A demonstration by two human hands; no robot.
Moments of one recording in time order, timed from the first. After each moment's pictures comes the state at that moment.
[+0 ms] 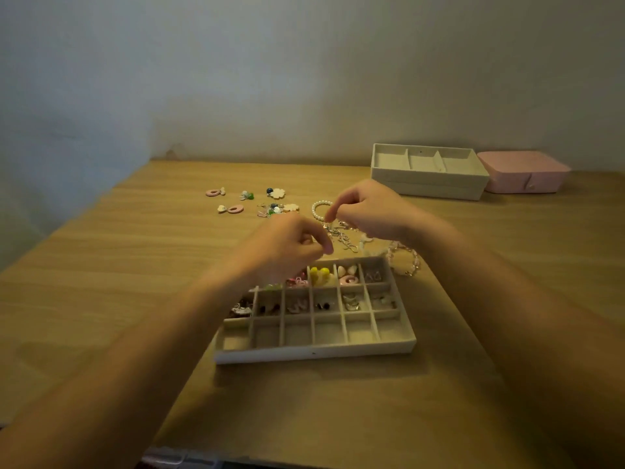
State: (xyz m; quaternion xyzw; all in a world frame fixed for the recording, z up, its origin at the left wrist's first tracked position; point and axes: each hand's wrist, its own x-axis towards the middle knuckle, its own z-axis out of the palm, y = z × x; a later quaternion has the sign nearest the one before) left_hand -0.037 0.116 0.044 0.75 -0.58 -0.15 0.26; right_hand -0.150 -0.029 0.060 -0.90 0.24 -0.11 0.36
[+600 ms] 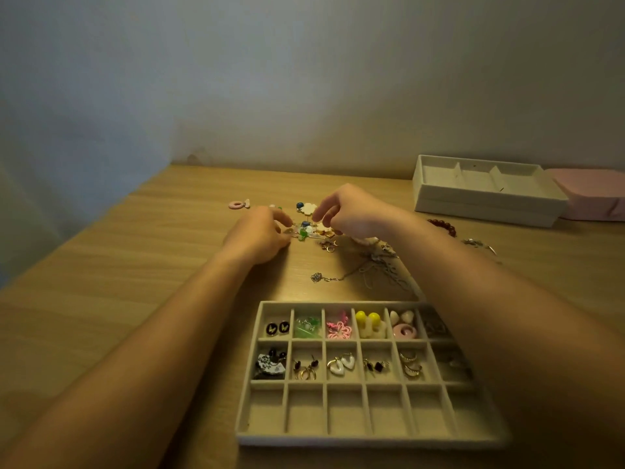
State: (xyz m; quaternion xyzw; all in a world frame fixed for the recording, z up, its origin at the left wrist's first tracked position) left_hand 0.116 0.065 -0.007 0.87 -0.40 -0.10 0.27; right_hand -0.017 -0.067 0.034 -0.91 0.25 -0.04 0.31
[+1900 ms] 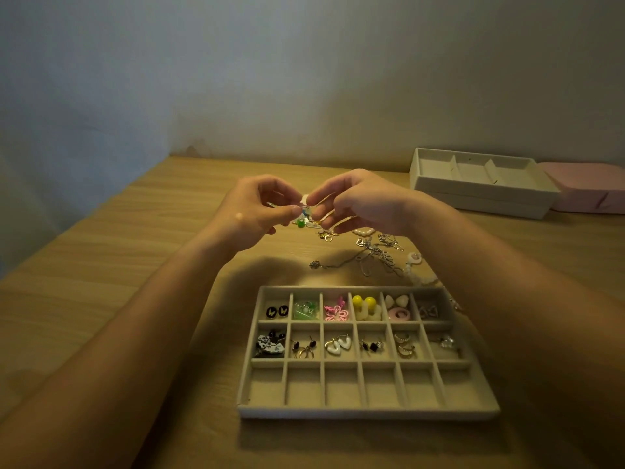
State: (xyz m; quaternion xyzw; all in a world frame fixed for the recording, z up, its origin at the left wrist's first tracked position) left_hand 0.084 0.104 0.031 0.73 -0.45 -0.15 0.50; right_hand -0.052 -0.055 0.053 -0.81 0.19 -0.05 0.56
